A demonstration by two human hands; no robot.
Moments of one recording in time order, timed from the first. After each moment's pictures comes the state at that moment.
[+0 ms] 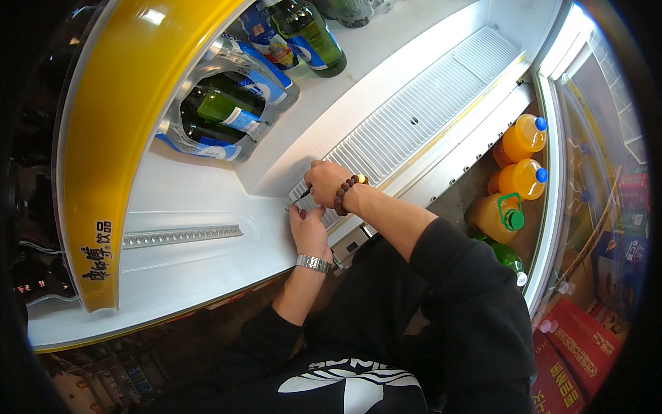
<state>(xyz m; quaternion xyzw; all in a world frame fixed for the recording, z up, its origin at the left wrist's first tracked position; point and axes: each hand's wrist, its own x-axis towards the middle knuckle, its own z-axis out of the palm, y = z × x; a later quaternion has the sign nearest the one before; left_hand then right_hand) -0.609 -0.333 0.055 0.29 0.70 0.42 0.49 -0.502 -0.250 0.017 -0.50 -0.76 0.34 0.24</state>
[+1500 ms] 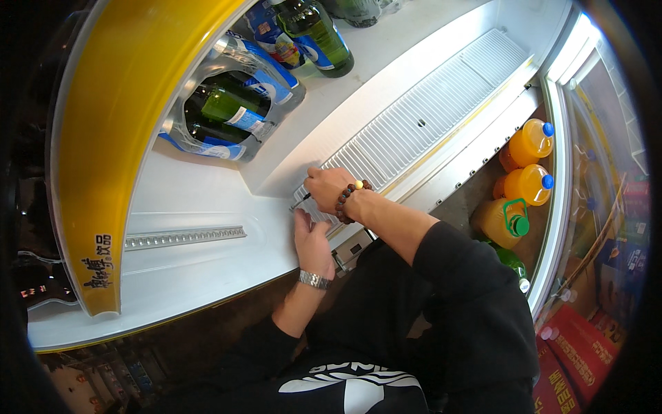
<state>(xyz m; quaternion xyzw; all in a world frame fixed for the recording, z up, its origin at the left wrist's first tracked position) -0.621 -0.352 0.055 0.35 0.63 0.45 0.53 -0.508 -0.252 0.029 -0.48 -0.81 0.30 0.18</state>
